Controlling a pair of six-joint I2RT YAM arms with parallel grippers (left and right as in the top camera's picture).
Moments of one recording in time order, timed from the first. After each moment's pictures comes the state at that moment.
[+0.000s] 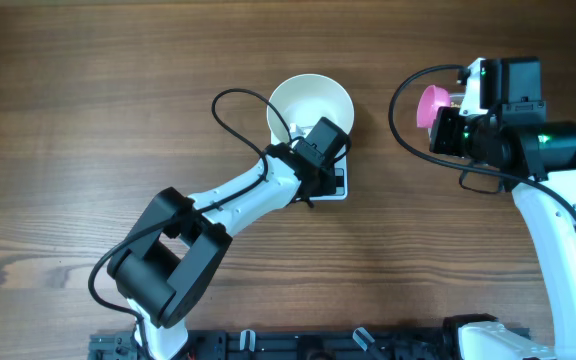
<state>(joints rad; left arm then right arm) -0.73 1.92 1.20 -0.51 -0.04 -0.75 0.09 1.35 1.31 -0.99 -0.05 0.23</state>
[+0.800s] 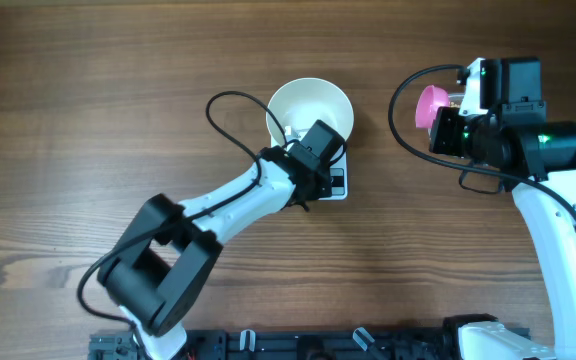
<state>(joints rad) -0.73 1.85 1.16 -0.53 -0.04 -0.75 0.09 1.35 1.31 -0.99 -0.06 0.23</state>
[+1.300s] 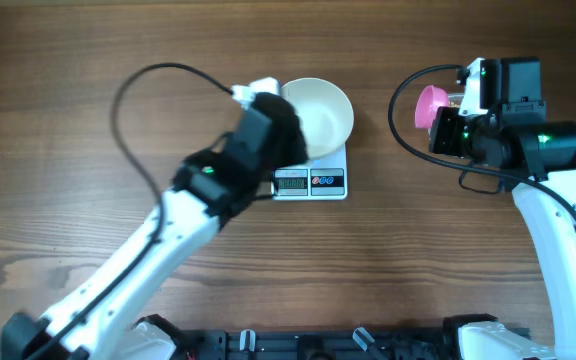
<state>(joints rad) -0.61 1.39 1.16 -0.51 -0.09 -0.75 0.09 1.35 1.31 -0.99 -0.06 0.23</state>
